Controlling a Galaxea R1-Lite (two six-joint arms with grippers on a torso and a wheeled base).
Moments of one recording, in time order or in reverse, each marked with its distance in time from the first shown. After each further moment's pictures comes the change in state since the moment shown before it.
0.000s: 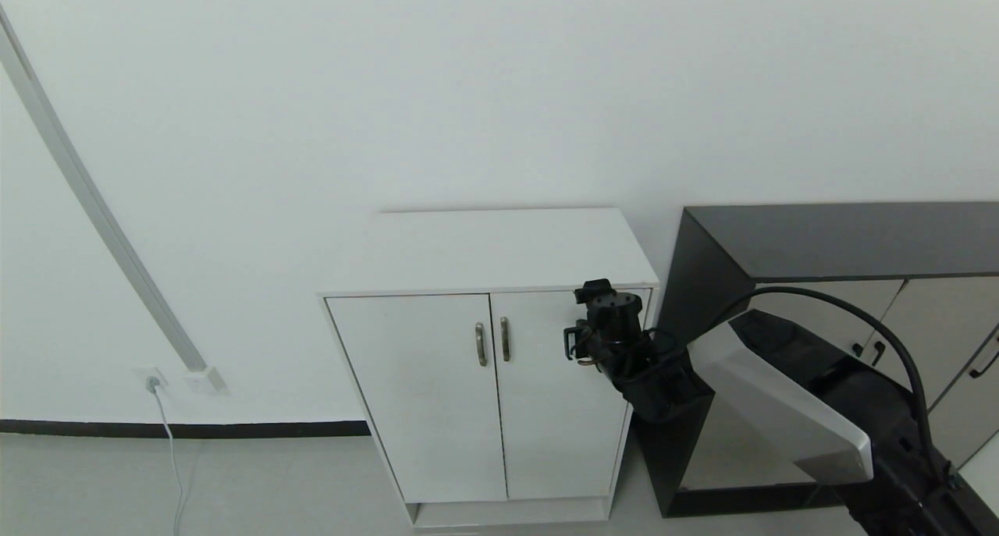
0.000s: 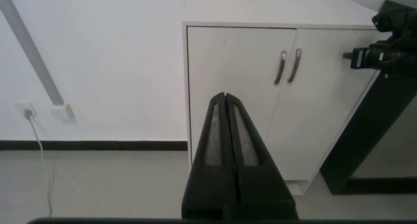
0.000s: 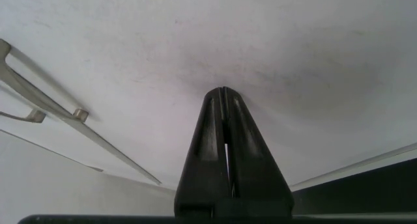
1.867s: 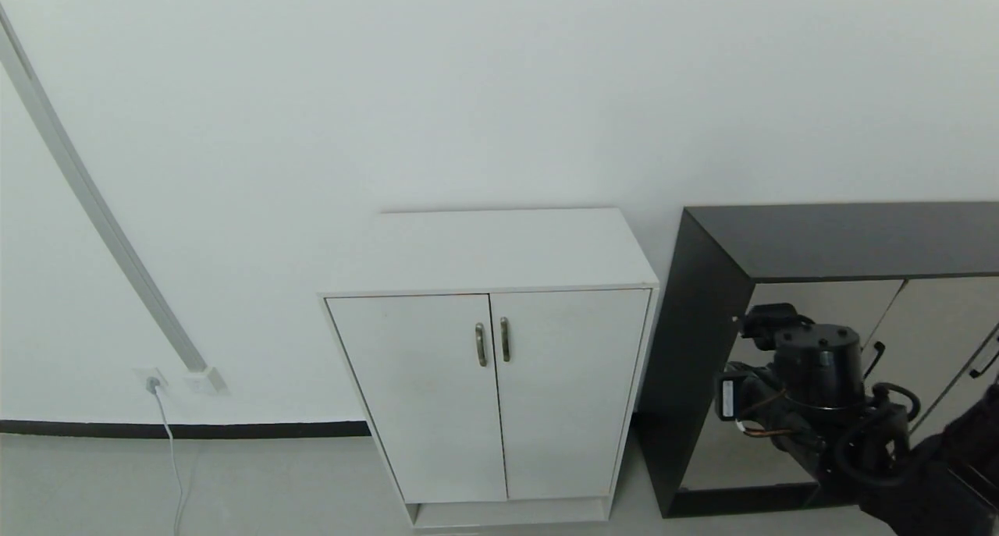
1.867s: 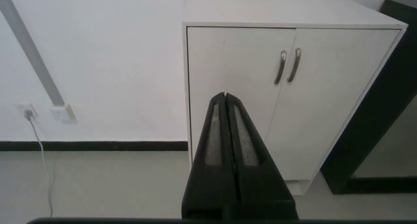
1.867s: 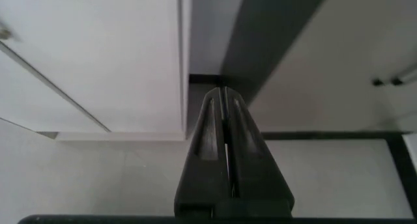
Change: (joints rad) left arm 0.000 0.000 0.000 0.000 -0.003 0.006; right arm -0.053 -0.769 1.190 -0.280 -0.209 0.030
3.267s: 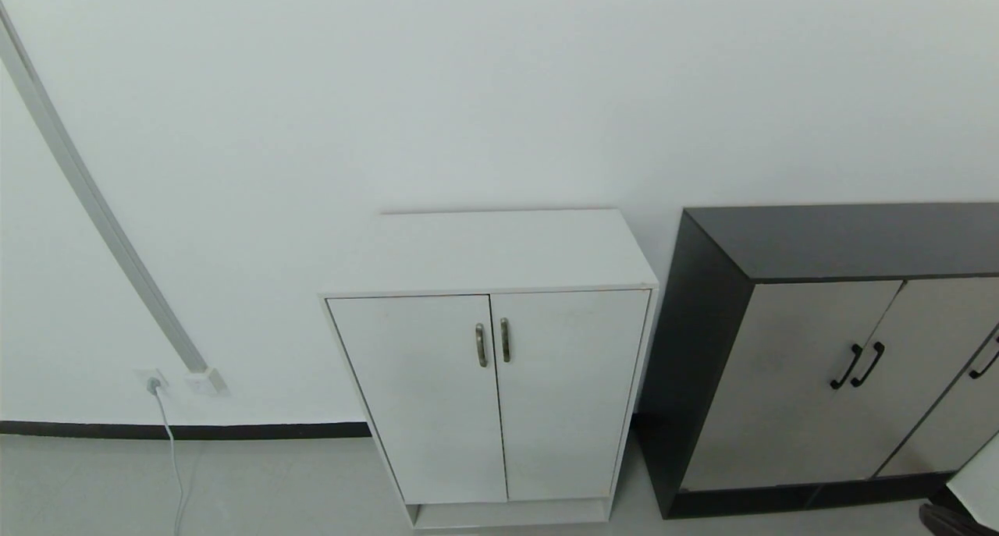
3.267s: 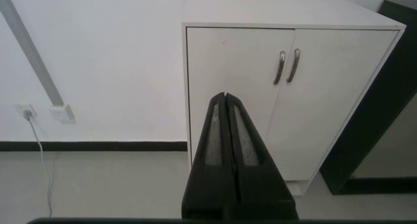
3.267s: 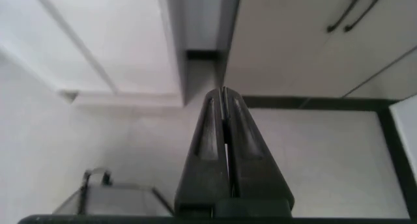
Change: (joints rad) left arm 0.000 0.000 0.000 0.000 0.000 -0.004; right arm -0.038 -0.996 0.481 0.536 0.191 -0.011
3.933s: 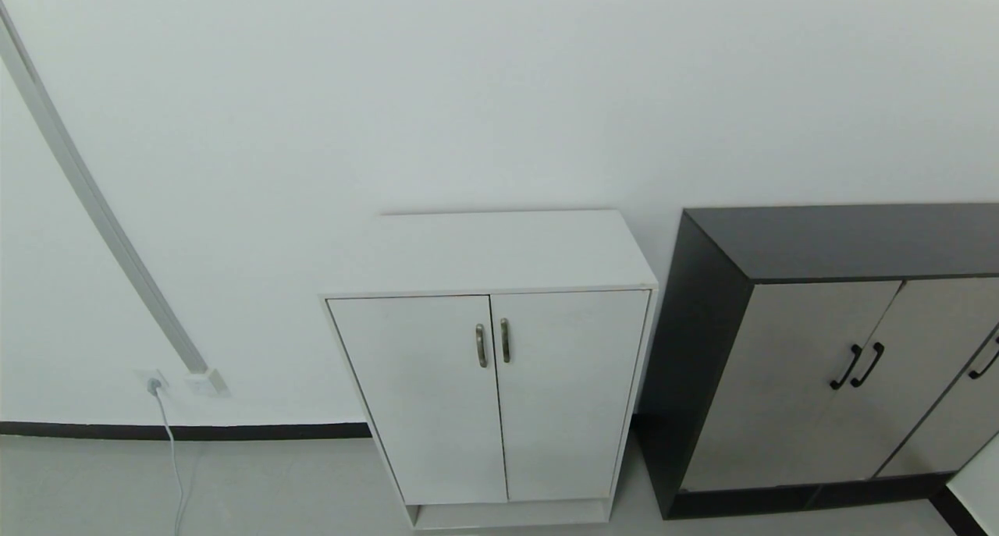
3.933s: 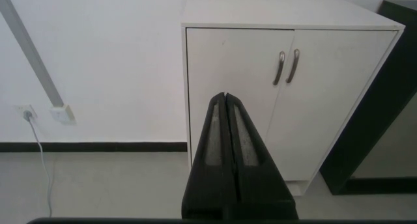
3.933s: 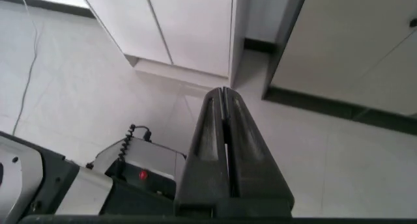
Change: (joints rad) left arm 0.000 0.000 0.000 0.000 0.000 0.000; right arm -0.039 -0.436 -0.003 0.461 0.215 -0.051
